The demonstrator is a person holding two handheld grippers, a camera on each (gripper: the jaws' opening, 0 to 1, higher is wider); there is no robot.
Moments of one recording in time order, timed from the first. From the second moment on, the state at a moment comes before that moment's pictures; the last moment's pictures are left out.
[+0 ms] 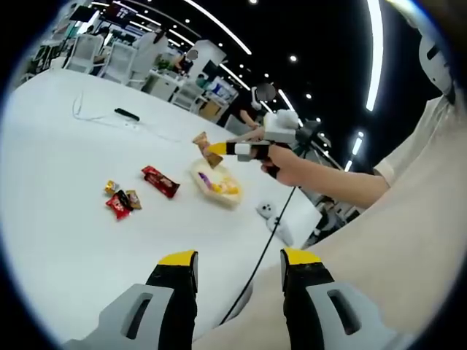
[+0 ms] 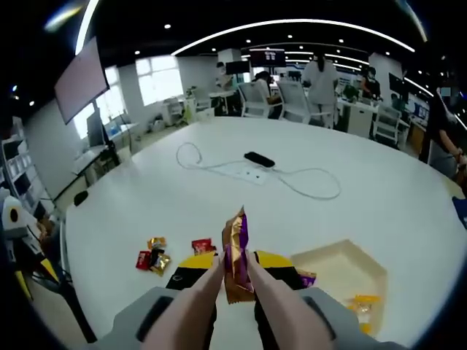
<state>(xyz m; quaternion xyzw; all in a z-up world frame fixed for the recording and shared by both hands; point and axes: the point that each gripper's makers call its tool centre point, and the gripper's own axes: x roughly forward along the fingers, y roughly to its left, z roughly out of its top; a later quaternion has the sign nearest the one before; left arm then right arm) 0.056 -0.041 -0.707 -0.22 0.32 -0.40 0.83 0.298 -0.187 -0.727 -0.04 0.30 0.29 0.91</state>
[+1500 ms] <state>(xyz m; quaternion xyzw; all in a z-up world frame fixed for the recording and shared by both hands) 0.057 -0.073 -0.703 -0.20 0.32 -0.46 0.81 0.275 -0.262 -0.691 0.01 0.28 0.21 0.94</state>
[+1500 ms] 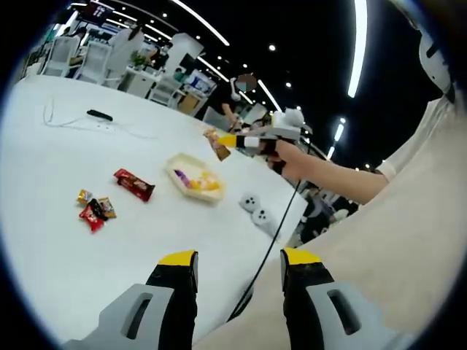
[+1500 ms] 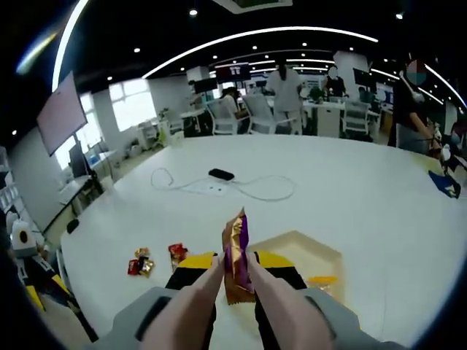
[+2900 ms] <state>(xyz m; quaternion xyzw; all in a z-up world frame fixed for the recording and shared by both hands) 0.060 -0.076 -0.703 -0.20 0.32 -0.46 0.80 0.280 -0.289 -0.687 0.02 0.27 0.18 0.94</state>
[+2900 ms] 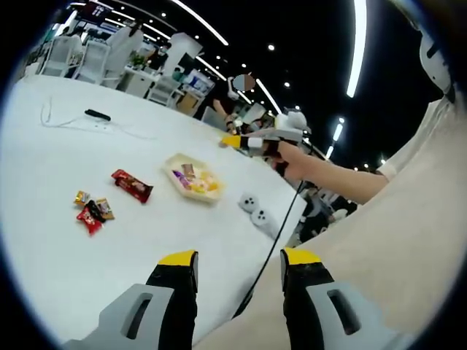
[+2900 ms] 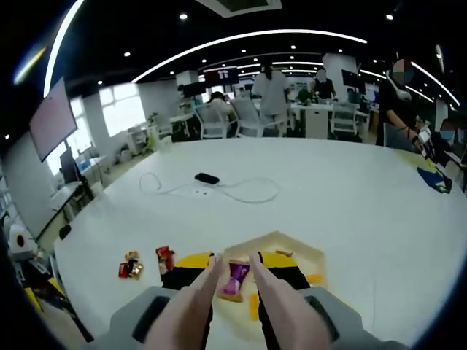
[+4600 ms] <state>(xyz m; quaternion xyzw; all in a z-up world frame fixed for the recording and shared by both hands) 0.051 -0.055 -0.703 -0.22 0.30 -0.42 0.83 0.283 -0.208 -0.712 -0.06 0.29 0.27 0.92</state>
